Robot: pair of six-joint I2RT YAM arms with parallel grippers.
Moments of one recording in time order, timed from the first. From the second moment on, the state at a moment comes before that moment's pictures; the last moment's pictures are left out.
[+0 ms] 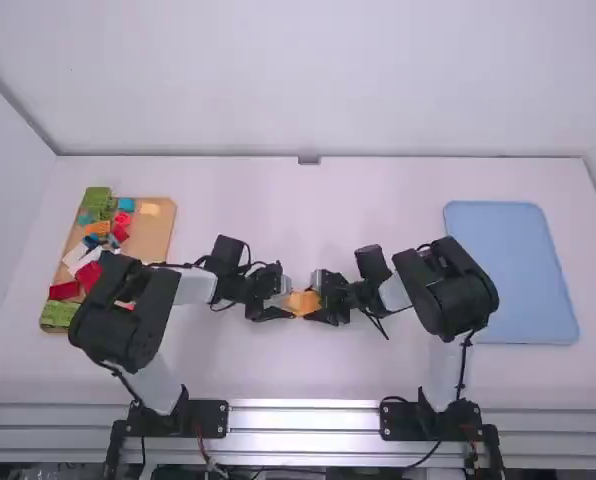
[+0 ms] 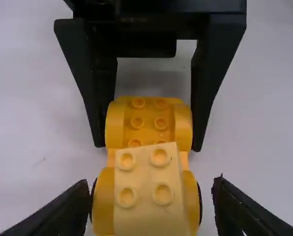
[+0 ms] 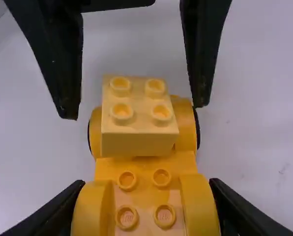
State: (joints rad) left arm -0.24 1.77 0.64 -0.01 0.90 1.04; right arm 0.38 2.04 0.60 0.44 -1.01 -0.81
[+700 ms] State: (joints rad) left arm -0.24 1.76 0.64 -0.02 0.88 1.04; right arm 0.38 2.04 0.60 0.44 -1.01 -0.81
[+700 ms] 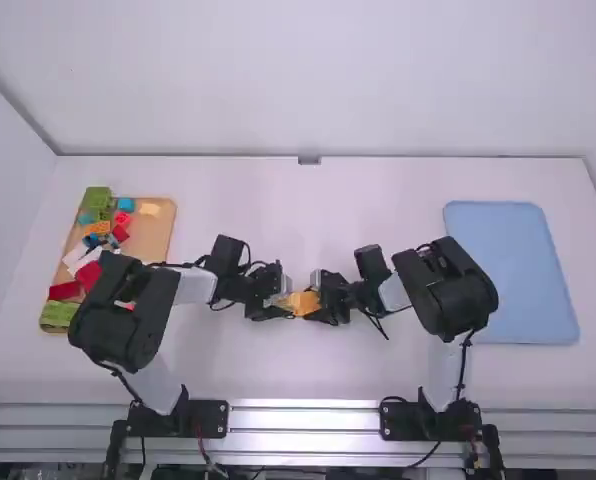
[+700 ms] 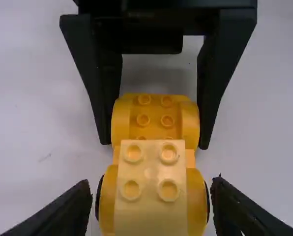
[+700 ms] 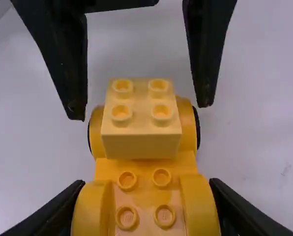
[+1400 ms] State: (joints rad) left arm -0.27 1.66 0.69 -0.13 0.93 1.04; right arm 0.38 2.04 0.60 0.44 -1.01 -0.81
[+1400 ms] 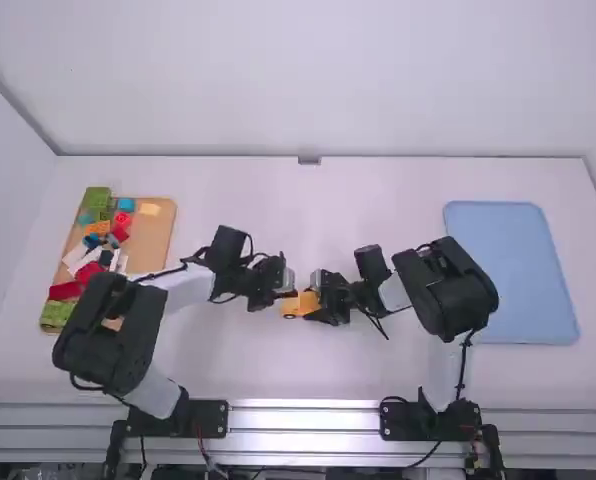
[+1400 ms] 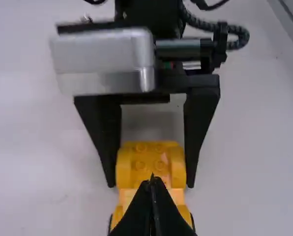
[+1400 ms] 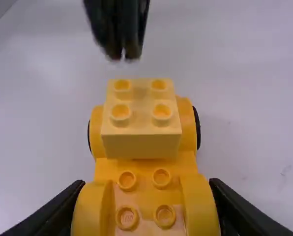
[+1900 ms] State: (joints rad) left arm -0.27 1.74 0.68 -0.19 0.89 1.02; right arm 0.38 2.04 0.61 0.44 -1.00 -0.81
